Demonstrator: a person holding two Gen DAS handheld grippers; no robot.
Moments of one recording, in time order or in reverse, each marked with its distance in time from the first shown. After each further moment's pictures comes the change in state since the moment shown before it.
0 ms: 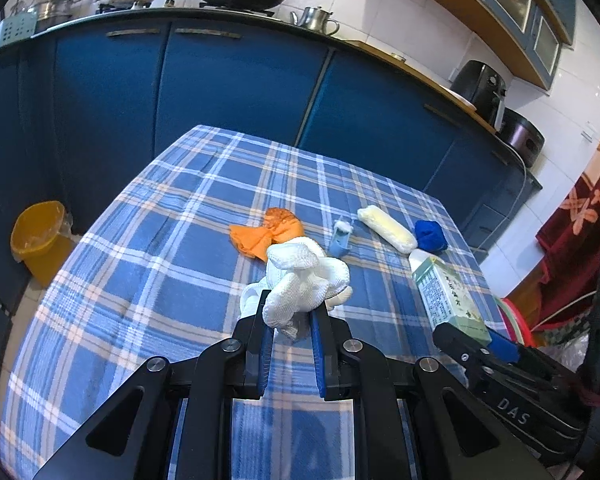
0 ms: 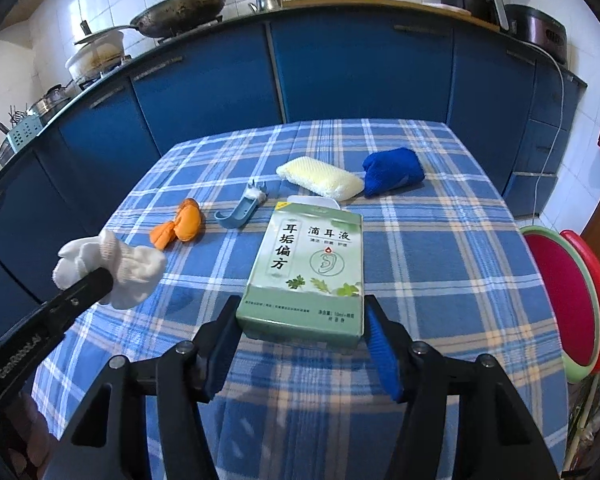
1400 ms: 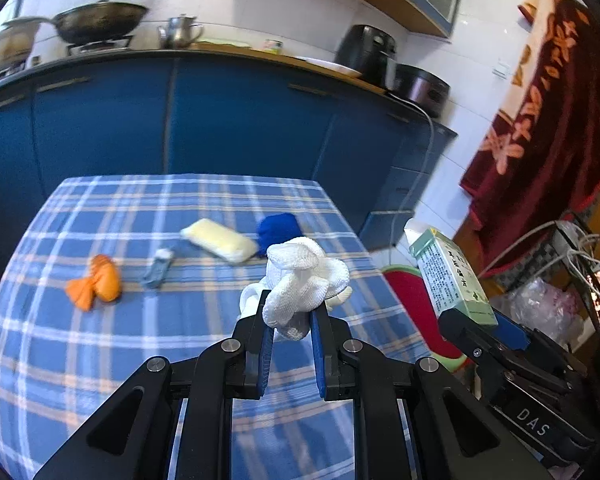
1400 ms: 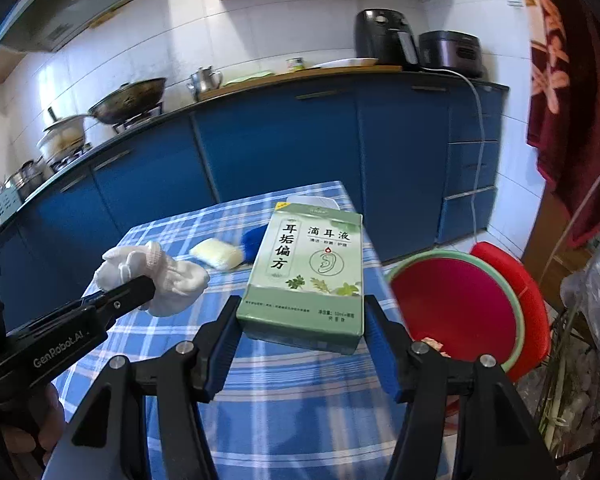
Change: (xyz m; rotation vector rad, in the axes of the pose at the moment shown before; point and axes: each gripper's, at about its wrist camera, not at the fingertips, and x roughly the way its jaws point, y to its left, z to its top) left arm 0.001 -0.150 0.007 0.263 0.032 -0.239; right arm -0.102 -0.106 -0.005 0.148 -0.223 -0.123
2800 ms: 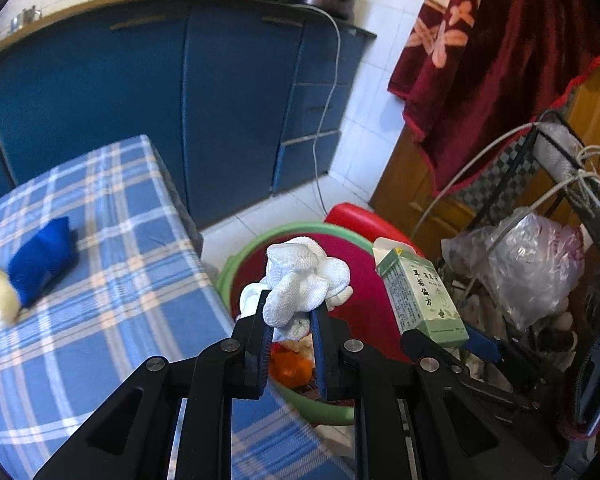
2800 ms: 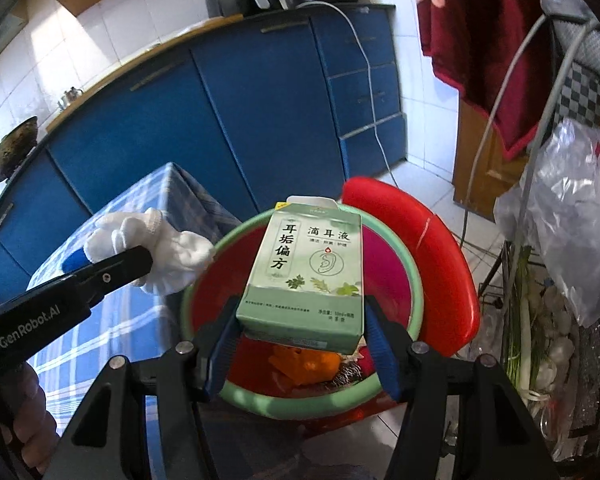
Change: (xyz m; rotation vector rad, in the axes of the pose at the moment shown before) left arm 0.175 -0.174 0.004 0.237 0.257 -0.176; right arm 0.064 -0.193 -0.018 0.282 0.134 -0.201
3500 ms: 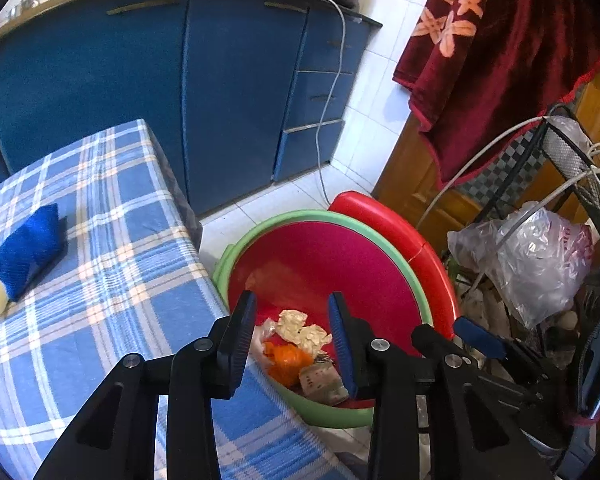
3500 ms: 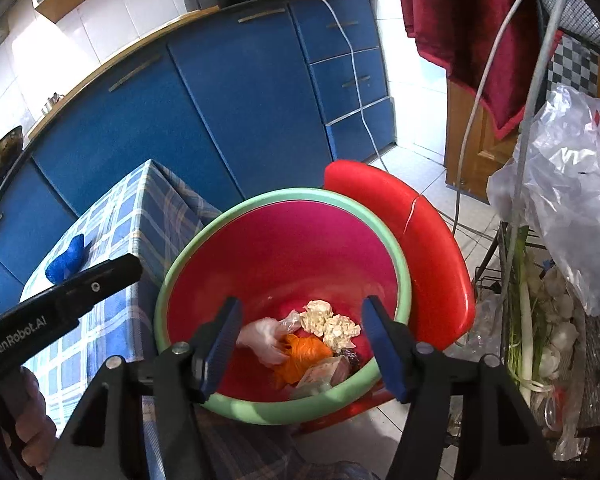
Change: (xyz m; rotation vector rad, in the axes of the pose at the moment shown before) left arm 0.009 0.003 -0.001 -0.016 0.026 0.009; right arm 0.012 -0.019 -0.001 0.052 0.030 -0.013
